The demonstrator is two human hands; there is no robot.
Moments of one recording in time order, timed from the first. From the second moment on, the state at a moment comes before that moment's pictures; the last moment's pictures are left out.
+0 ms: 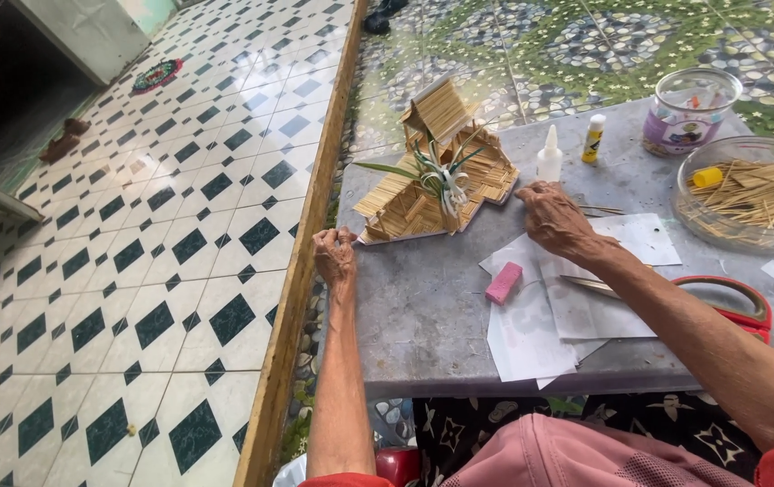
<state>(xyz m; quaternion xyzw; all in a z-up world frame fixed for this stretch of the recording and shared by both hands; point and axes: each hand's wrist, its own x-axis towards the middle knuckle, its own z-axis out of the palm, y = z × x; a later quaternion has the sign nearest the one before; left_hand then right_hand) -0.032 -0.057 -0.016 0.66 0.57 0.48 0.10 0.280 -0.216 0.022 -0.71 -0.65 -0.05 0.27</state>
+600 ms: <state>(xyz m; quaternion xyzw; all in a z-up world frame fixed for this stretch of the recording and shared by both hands) -0.033 -0.060 -0.010 0.66 0.56 0.49 0.11 0.224 -0.202 0.068 -0.67 -0.61 0.14 0.40</state>
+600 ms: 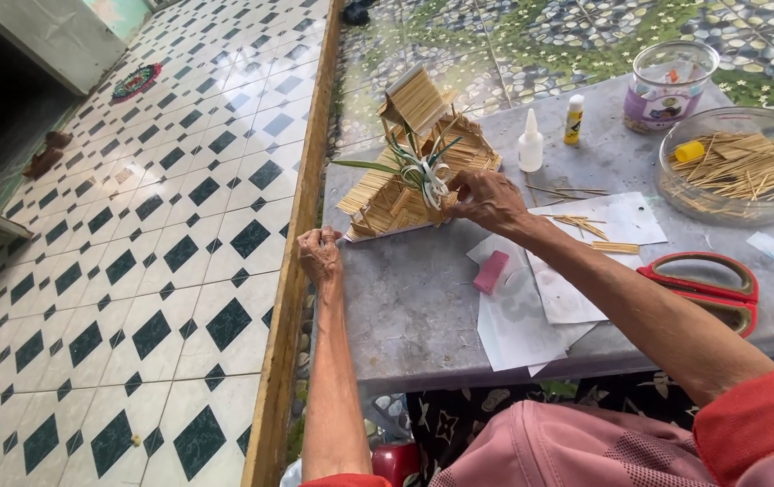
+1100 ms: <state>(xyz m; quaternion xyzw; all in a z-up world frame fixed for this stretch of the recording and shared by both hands) -0.032 -0.061 -0.010 0.65 0.57 0.49 0.11 0.209 -0.200 0.068 -0.68 -0.61 0.15 0.38</state>
